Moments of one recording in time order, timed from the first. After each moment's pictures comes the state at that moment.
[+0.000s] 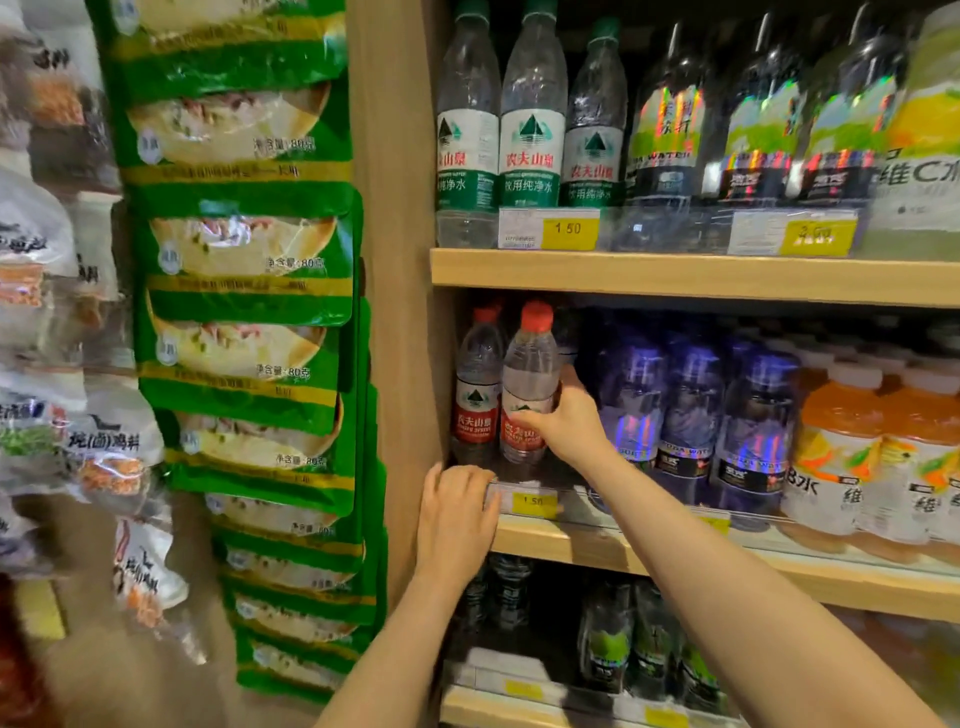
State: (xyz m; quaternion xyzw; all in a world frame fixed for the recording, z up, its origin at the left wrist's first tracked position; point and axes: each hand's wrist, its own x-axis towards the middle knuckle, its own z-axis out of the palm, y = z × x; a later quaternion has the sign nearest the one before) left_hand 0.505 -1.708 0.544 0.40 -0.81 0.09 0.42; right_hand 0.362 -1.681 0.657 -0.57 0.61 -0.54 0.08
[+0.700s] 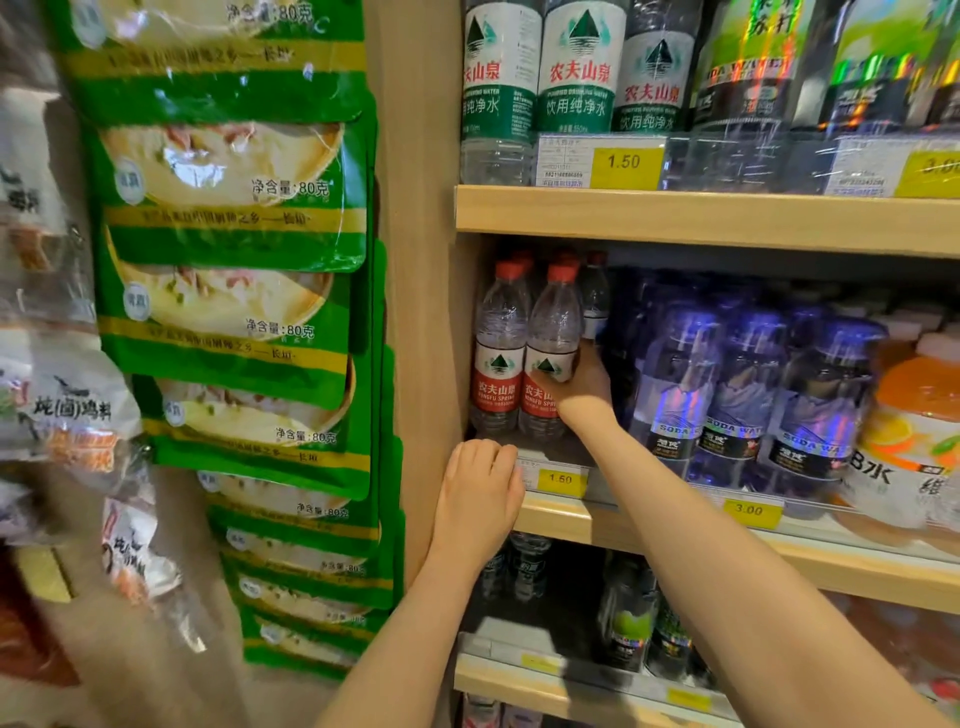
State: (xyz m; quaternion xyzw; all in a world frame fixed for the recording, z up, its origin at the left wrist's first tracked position) left_hand 0.500 -1.729 0.526 0.37 -0.81 0.14 0.44; right_hand 0.347 -1.762 0.625 -0.48 0.68 -0.54 0.09
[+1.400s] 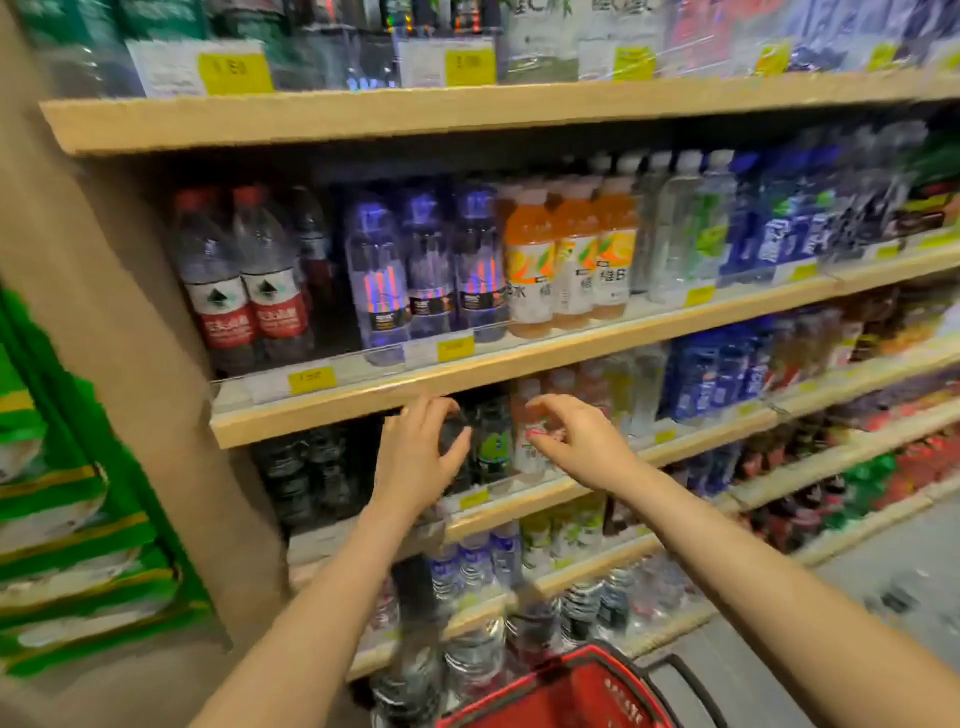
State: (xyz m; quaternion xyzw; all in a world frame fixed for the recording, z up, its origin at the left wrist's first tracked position) left_hand 0.414 -1.567 0.506 0.18 -0.92 -0.06 0.35; right_hand 0.285 -1.396 0.538 -0.49 0.80 -0.34 0.02
